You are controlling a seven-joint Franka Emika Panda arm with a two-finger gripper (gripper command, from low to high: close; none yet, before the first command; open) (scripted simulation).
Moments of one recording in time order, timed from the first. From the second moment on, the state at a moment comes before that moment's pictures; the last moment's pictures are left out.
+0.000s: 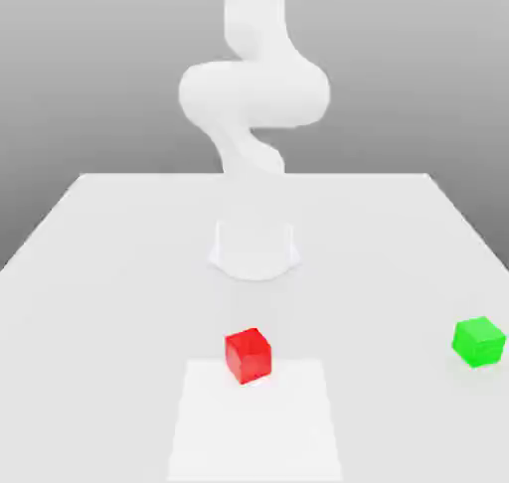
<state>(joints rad) 0.01 -0.74 0.00 -2.37 -0.02 2.35 0.76</state>
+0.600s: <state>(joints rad) 0.09 -0.12 -0.13 -2.95 -0.06 2.86 0.34</state>
